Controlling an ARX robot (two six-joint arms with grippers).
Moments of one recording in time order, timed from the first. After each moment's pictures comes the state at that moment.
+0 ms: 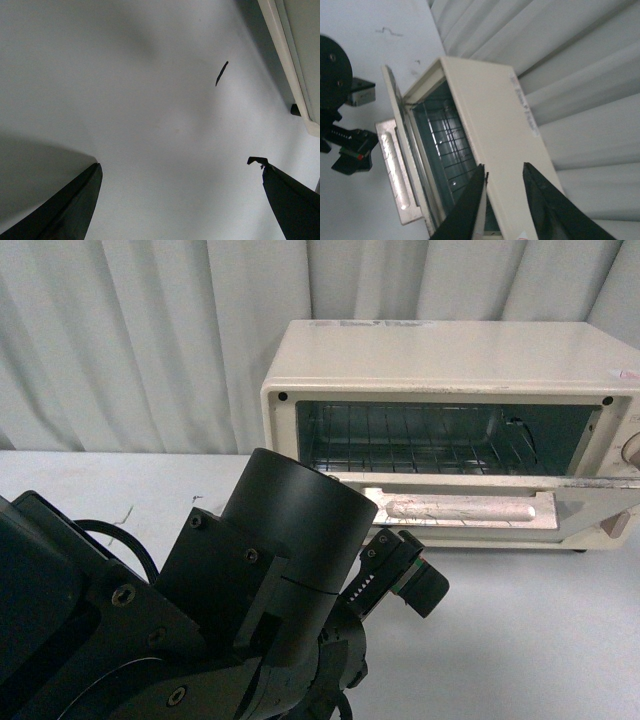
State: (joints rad) left arm -0.64 2.06 0.85 0.44 0.02 -1.28; right arm 0.18 1.16 0.95 -0.22 -0.47 -1.06
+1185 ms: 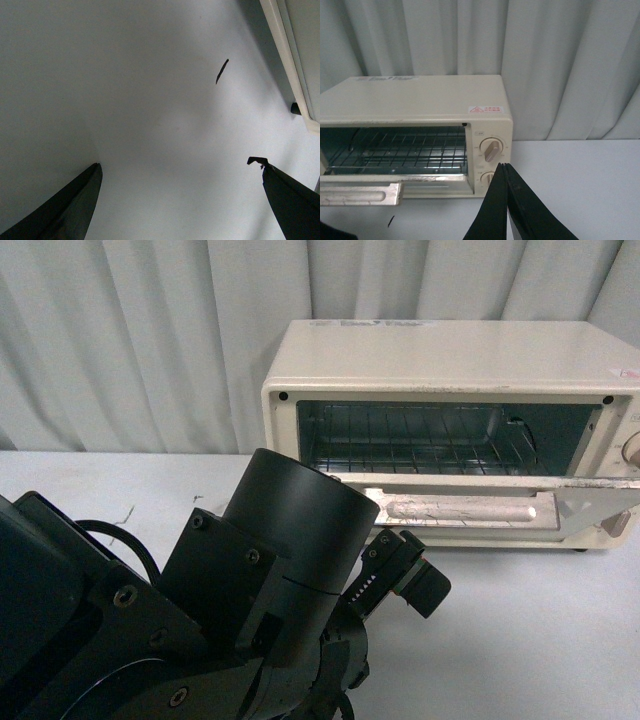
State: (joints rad) left arm -0.64 2.06 0.85 0.44 0.02 -1.28; right arm -0.01 0.63 0.13 0.50 0.00 -0.02
